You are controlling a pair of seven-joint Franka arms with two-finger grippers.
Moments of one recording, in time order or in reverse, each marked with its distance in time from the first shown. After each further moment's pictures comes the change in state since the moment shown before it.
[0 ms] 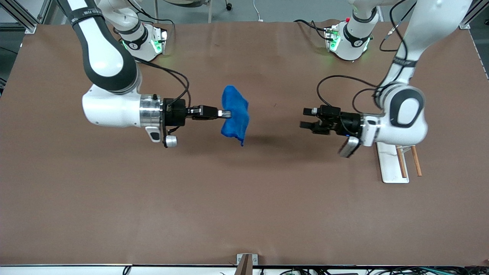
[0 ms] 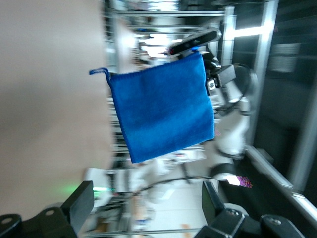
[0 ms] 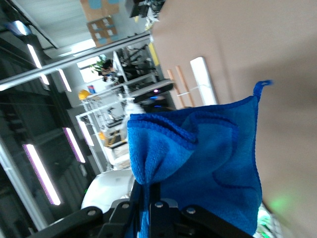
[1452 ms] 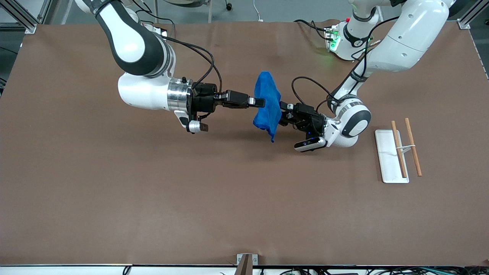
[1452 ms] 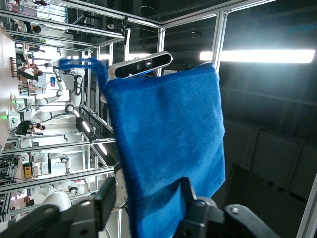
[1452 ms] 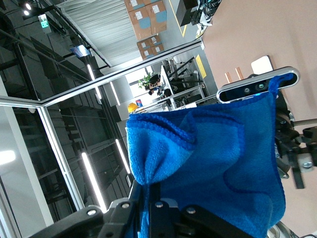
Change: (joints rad) left arm -0.036 0.159 -0.147 0.025 -0.347 -0.134 0.115; right arm 0.120 0.017 0.024 0.061 0.276 0.180 -0.109
